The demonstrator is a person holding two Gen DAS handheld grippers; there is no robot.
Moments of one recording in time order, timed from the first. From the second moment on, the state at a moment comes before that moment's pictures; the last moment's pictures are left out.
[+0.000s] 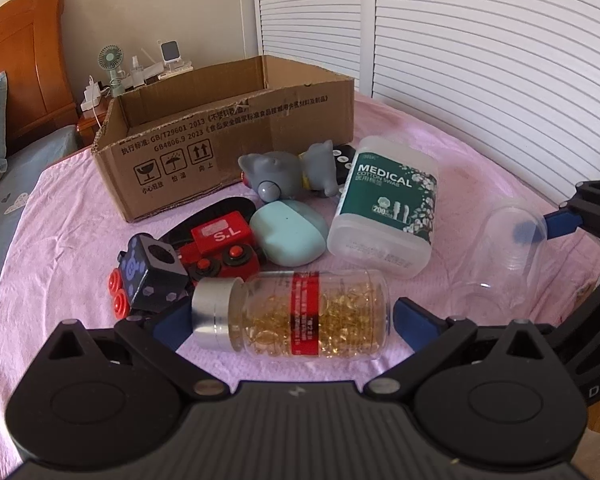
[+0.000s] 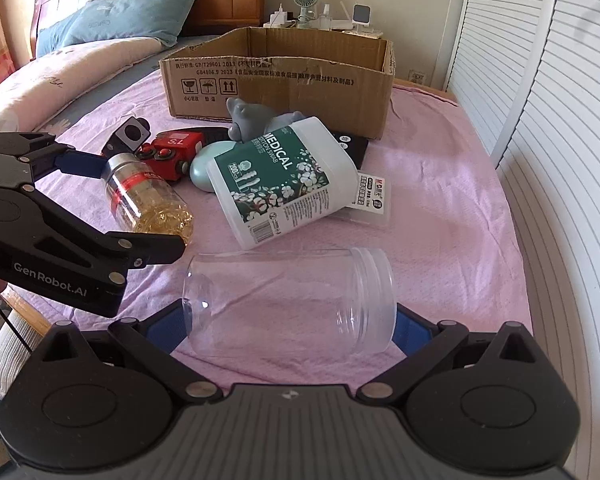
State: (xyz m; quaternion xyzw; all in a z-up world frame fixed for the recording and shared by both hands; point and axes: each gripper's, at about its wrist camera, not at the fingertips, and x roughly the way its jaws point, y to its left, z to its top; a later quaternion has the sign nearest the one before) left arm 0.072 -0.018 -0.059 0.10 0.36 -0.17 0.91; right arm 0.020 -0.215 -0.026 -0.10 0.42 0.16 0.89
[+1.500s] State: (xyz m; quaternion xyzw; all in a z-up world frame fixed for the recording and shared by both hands) left arm 0.221 -0.004 0.059 0.15 0.38 -0.19 0.89; right arm 0.145 -0.210 0.086 -0.13 0.36 0.21 0.90
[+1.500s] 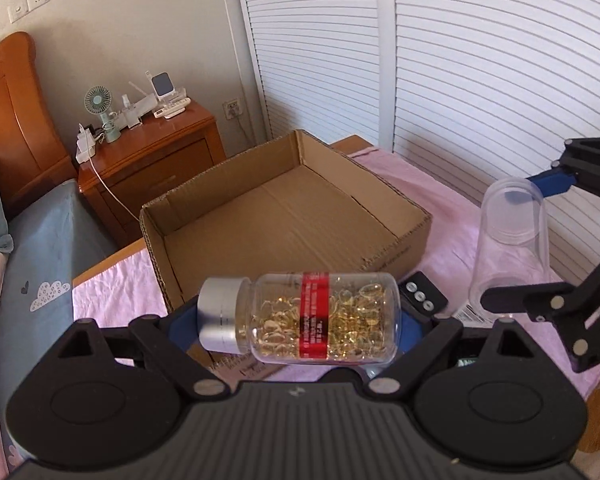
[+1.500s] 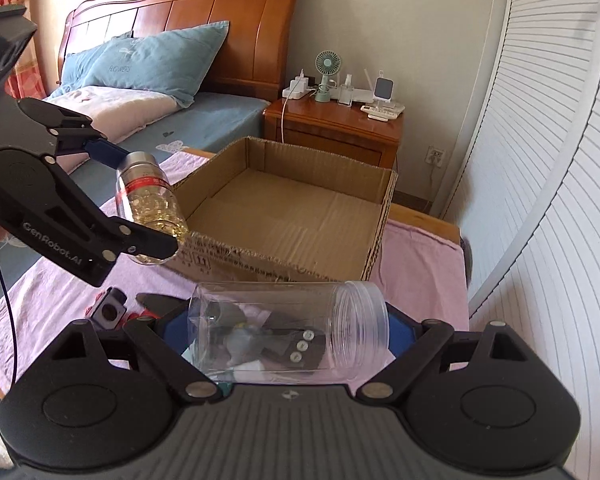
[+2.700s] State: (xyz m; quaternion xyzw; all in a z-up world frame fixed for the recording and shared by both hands) left arm 0.287 0.049 0.053 0.08 0.41 -0.12 0.90; right arm 0.267 -0.170 0.083 -0.14 0.39 0.18 0.89
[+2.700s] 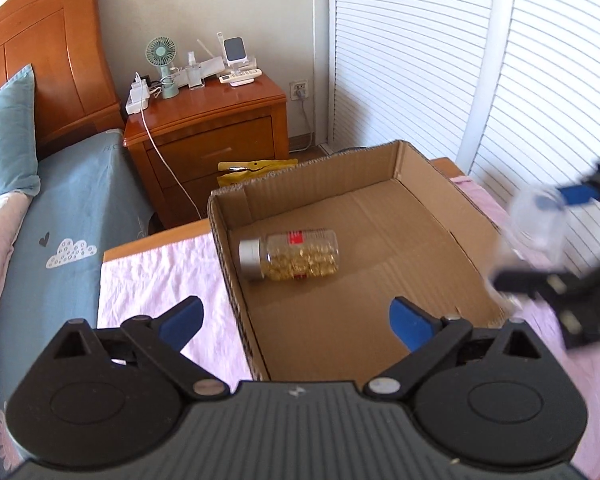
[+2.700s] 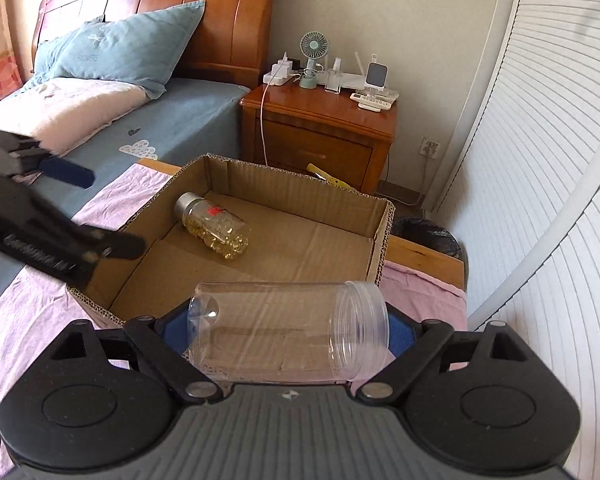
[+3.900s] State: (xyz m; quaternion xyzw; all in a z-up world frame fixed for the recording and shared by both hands) left arm 0.155 0.054 0.056 0.14 0.43 -0.09 0.89; right arm 0.235 -0.177 0.066 -0.11 0.44 0.17 0.88
